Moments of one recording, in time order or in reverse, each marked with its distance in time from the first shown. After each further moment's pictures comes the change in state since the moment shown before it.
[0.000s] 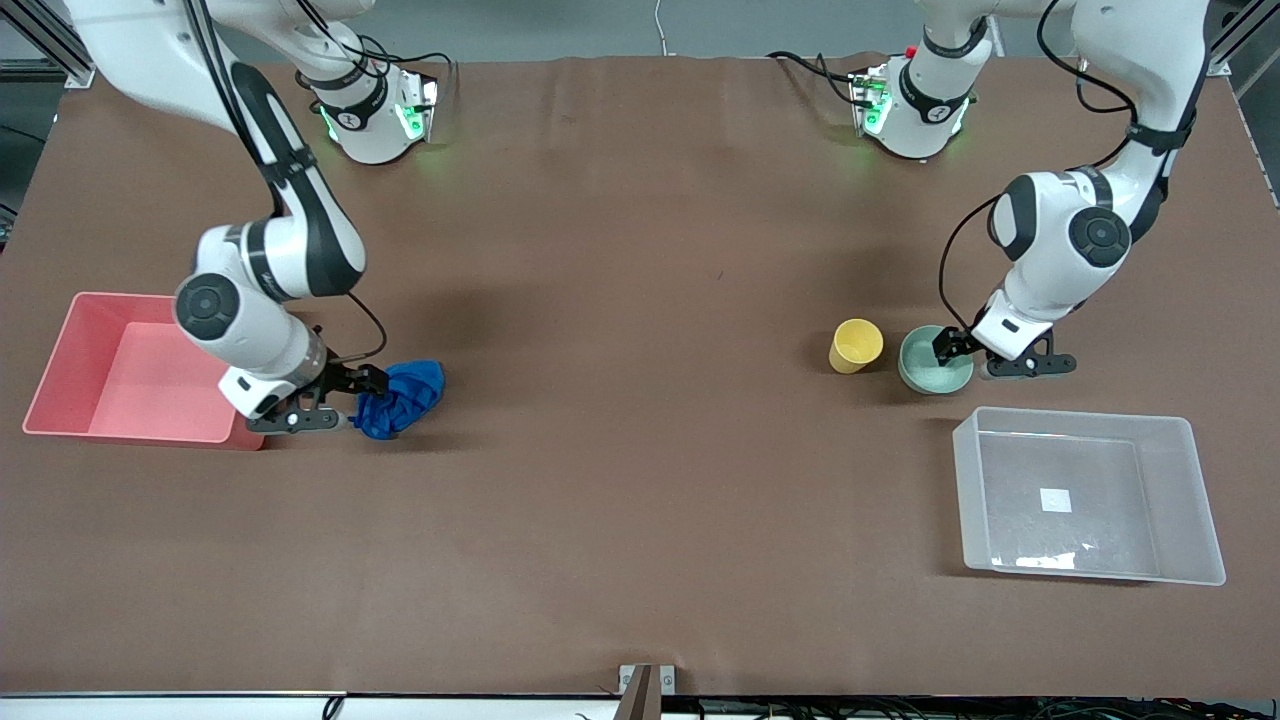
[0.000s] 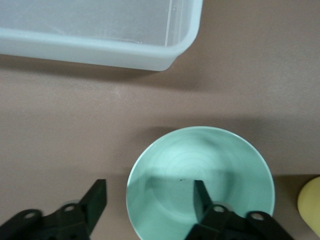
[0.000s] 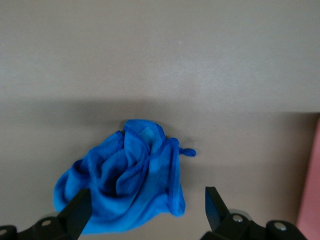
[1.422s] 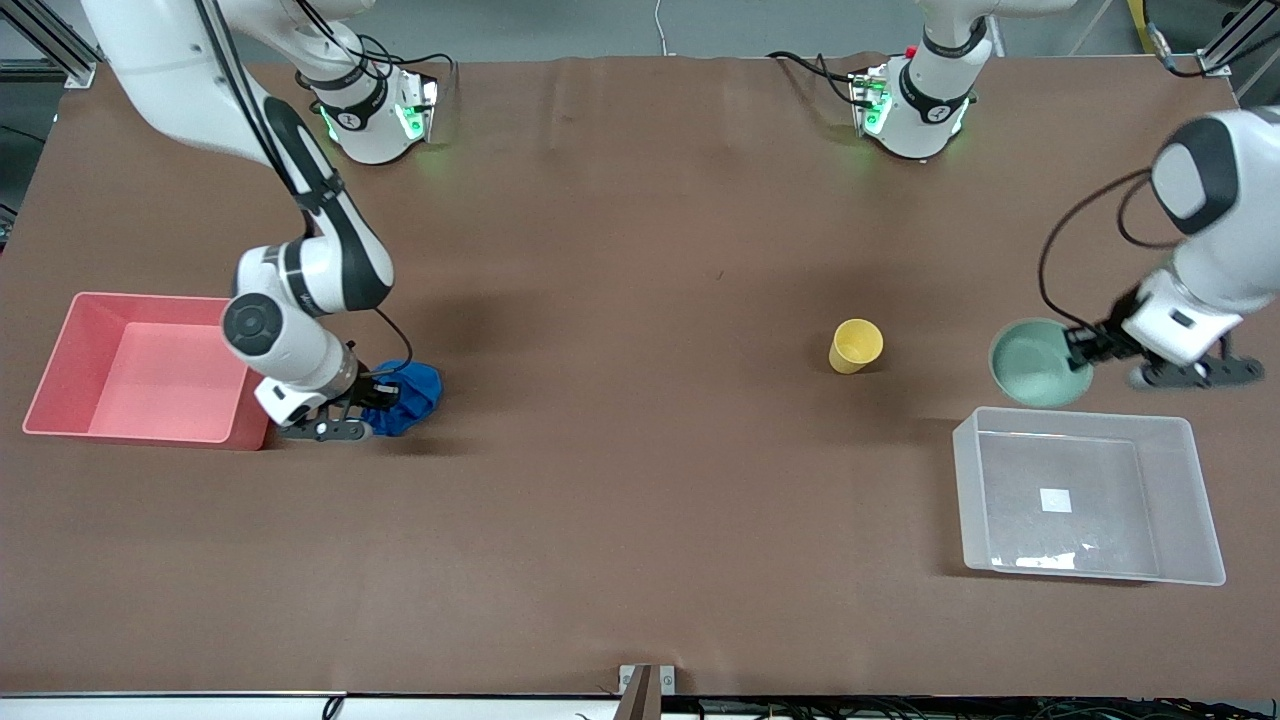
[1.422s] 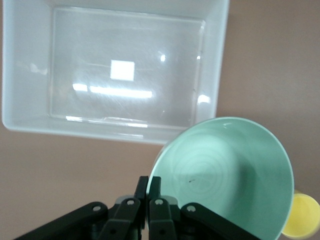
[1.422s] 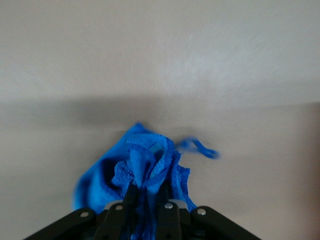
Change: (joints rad) left arm 0.004 -0.077 0.123 0.510 -0.011 -0.591 0.138; right arm 0.030 0.014 0.000 0.127 0.001 -0.175 0.155
